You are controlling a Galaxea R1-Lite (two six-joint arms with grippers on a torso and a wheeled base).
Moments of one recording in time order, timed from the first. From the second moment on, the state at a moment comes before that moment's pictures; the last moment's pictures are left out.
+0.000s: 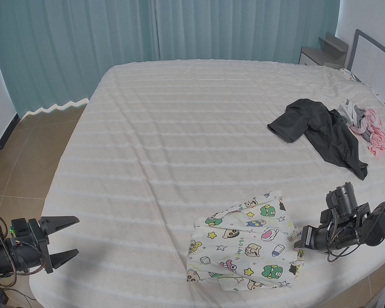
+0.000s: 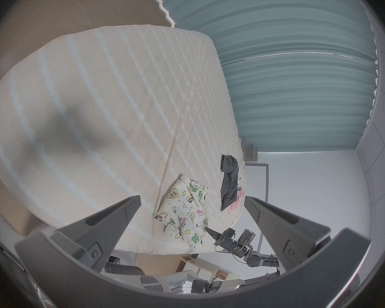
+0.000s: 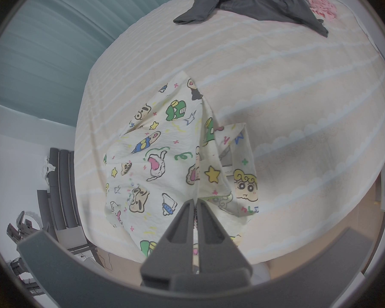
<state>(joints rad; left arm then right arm) 0.10 1.16 -0.11 -0.57 -0.66 -1.08 0.32 1.78 -0.43 -0.37 0.09 0.64</state>
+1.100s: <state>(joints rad) 0.10 1.16 -0.11 -0.57 -0.66 -1.08 0.25 1.83 -0.40 -0.53 0.19 0.65</state>
